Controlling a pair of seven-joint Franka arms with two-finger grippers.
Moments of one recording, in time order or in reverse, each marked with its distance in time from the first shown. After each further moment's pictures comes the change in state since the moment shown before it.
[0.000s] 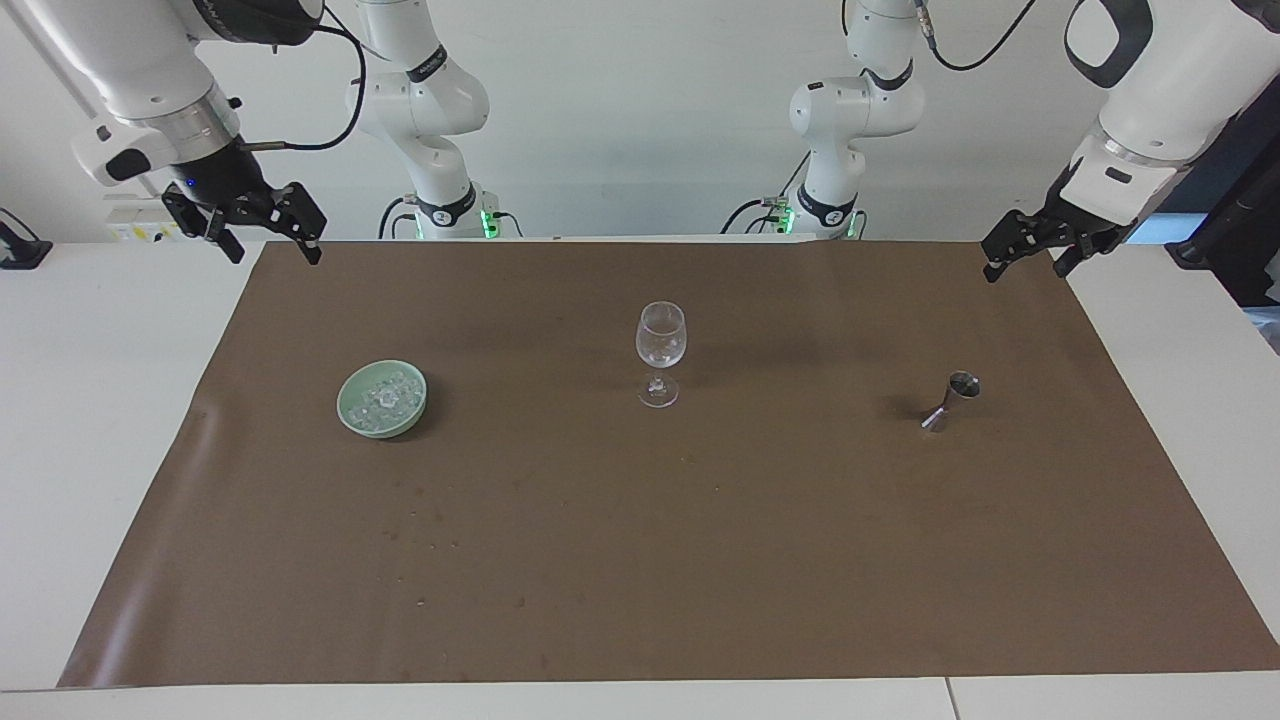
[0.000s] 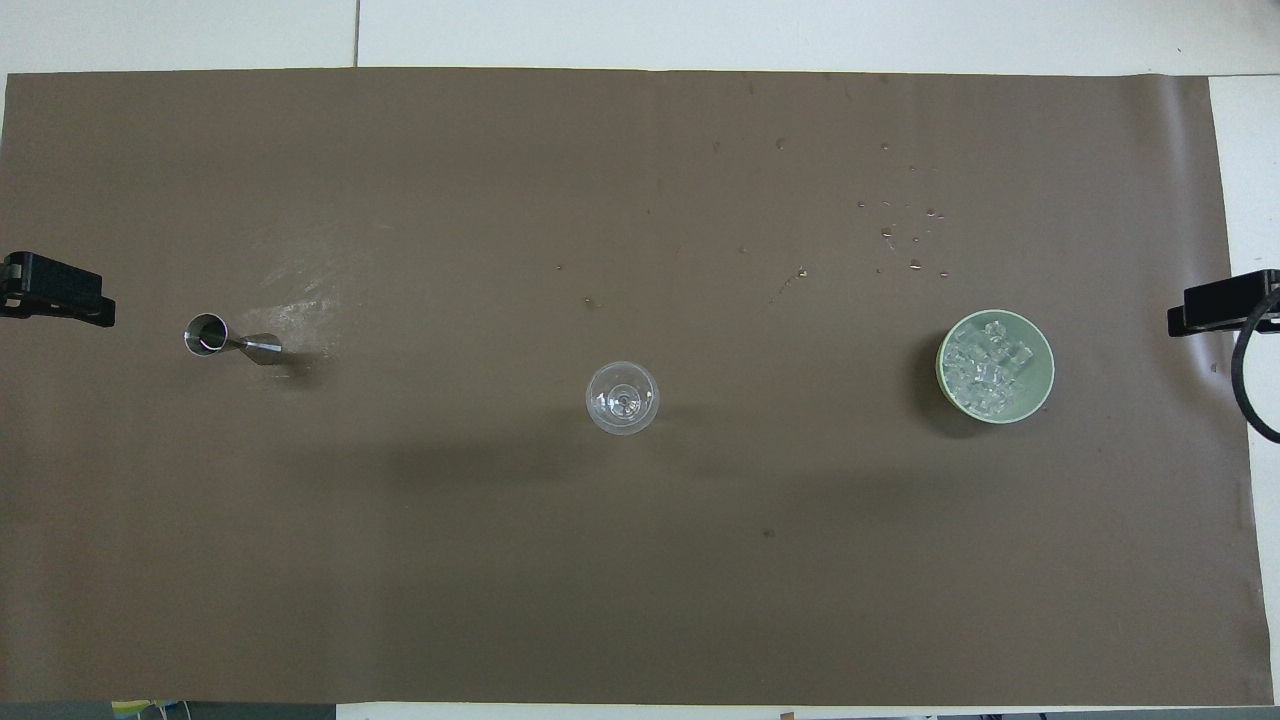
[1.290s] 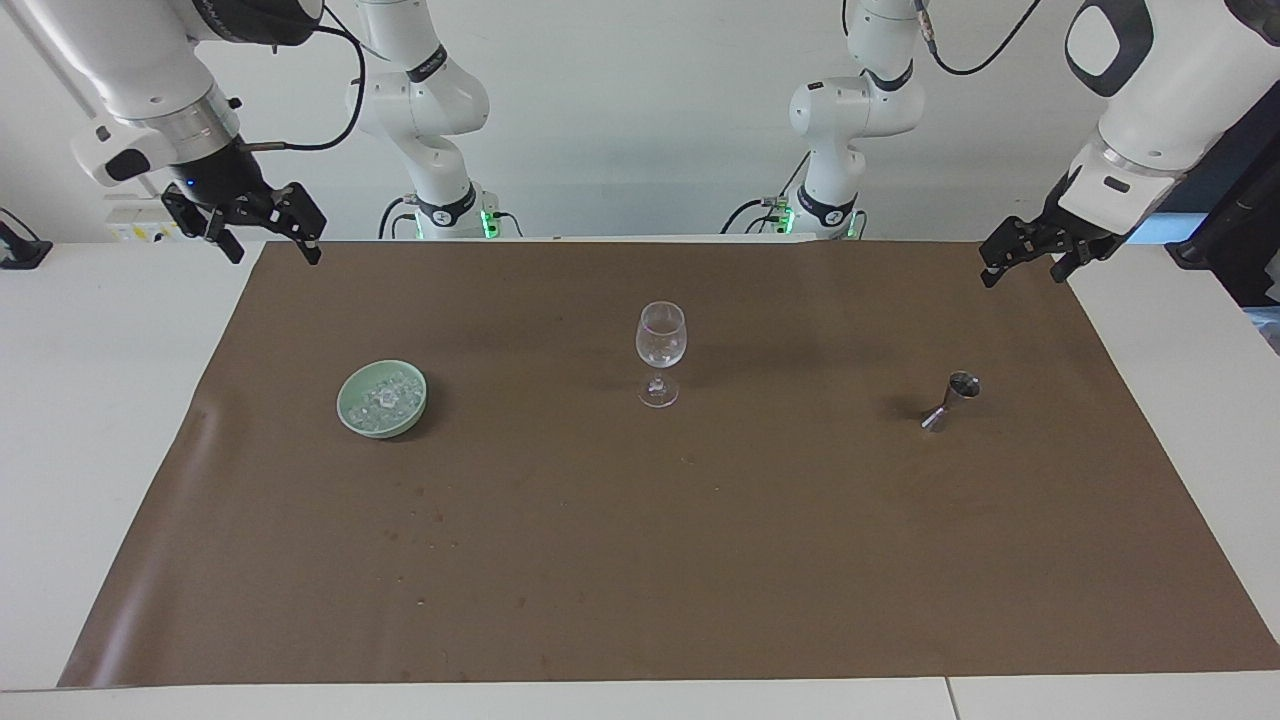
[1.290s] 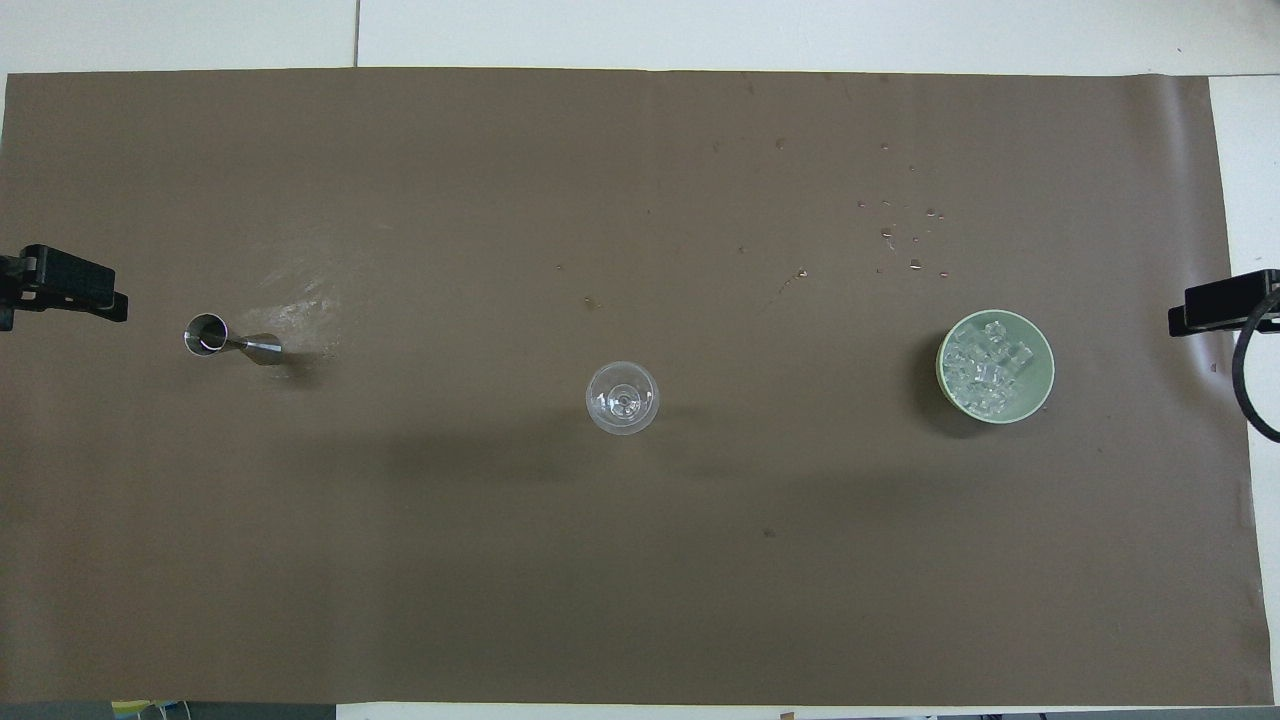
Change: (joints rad) left arm 0.001 0.043 0.004 0.019 -0.027 -0.004 0.002; right arm 0.000 0.001 -0.001 0.000 0.000 0.001 0.000
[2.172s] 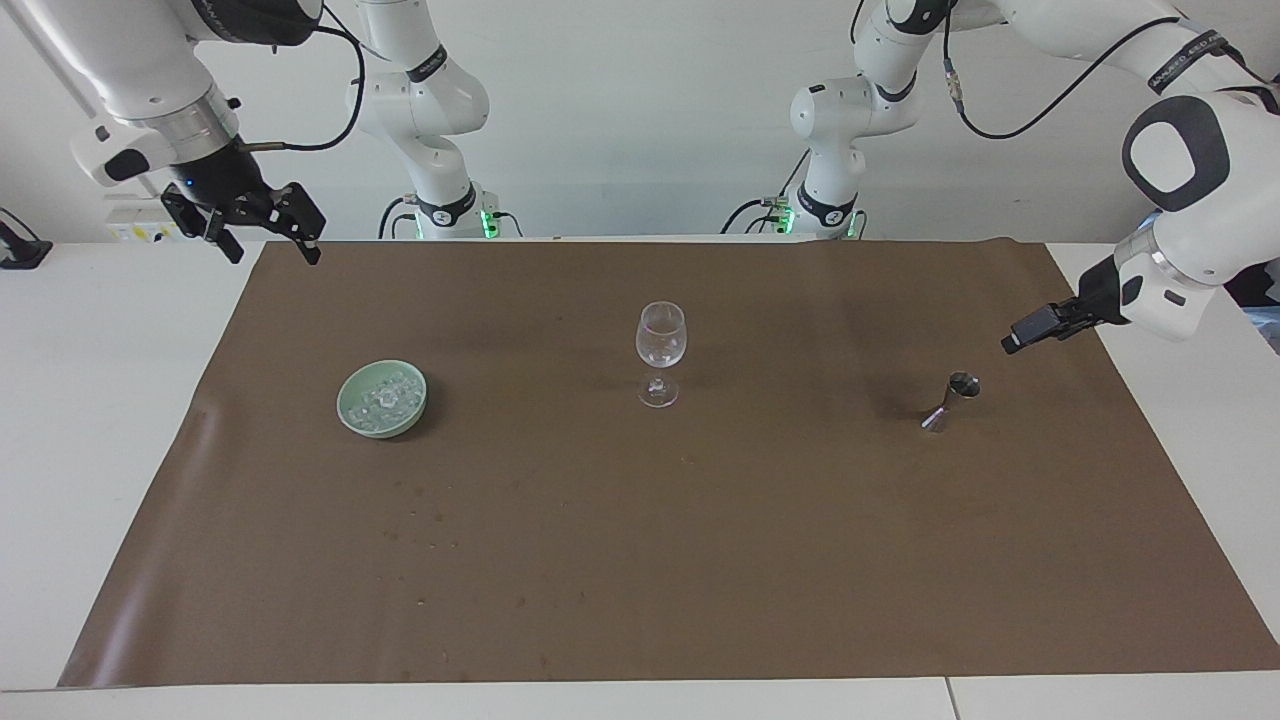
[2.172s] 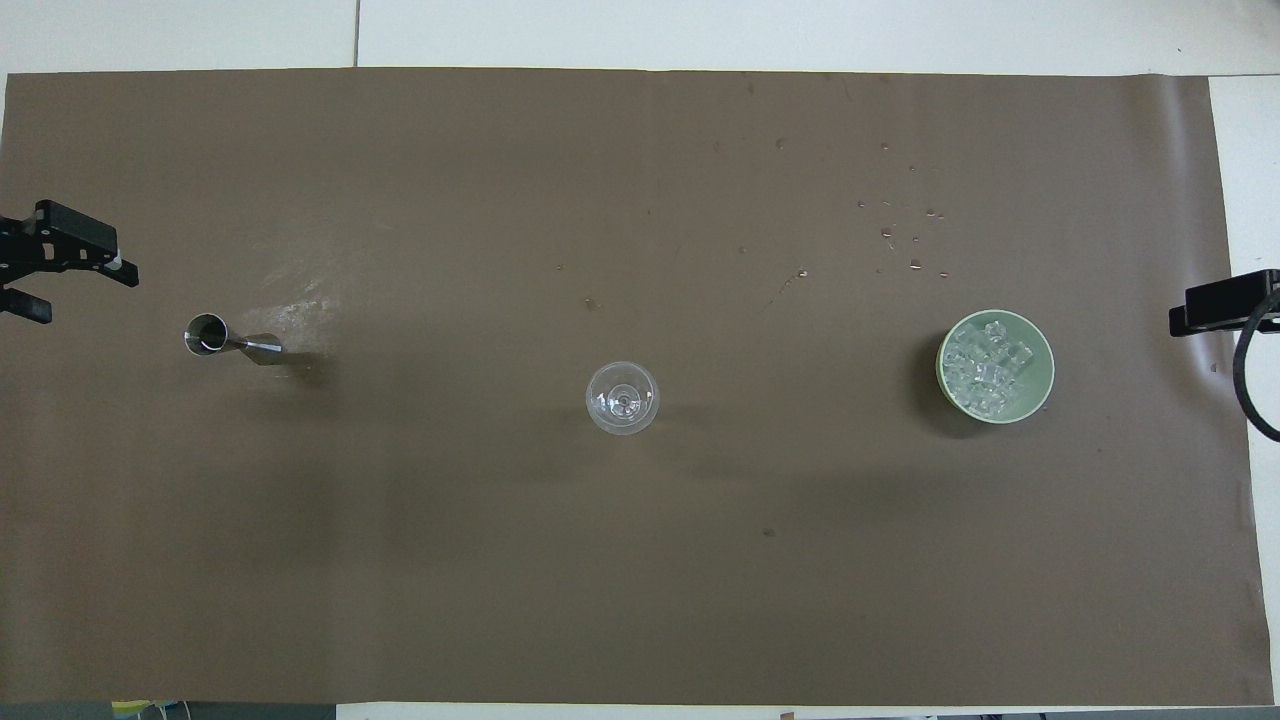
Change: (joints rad) left arm 0.101 0.233 0.052 0.106 -0.135 -0.009 -0.140; right arm 0.000 0.000 -0.001 0.000 0.000 0.000 0.000
